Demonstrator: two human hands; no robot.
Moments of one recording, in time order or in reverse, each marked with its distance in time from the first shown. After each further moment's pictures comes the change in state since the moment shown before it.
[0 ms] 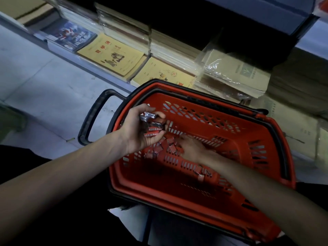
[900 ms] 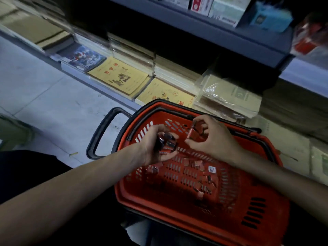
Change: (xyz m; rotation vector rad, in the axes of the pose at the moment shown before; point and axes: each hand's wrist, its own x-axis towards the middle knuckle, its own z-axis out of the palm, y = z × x) left_hand 0.007 -0.007 0.027 0.170 0.162 -0.045; right_hand -0.102 -0.036 -0.165 0.411 0.477 -0.043
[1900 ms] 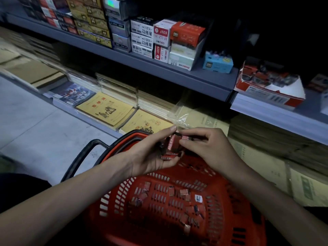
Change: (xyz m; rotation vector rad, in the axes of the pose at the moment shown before) left_hand -0.036 0.038 0.085 0.024 -0.400 0.187; right_hand -0.016 -0.018 -0.087 0.510 0.148 0.020
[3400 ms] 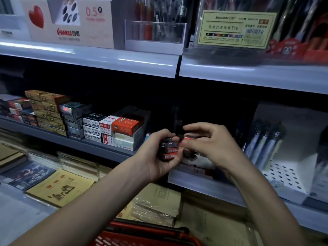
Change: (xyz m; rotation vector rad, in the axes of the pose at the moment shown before) left_hand 0.056 0.091 0.226 -0.049 0.004 0.228; right_hand 0.025 -0.105 -0.189 0.015 0.342 -0.202
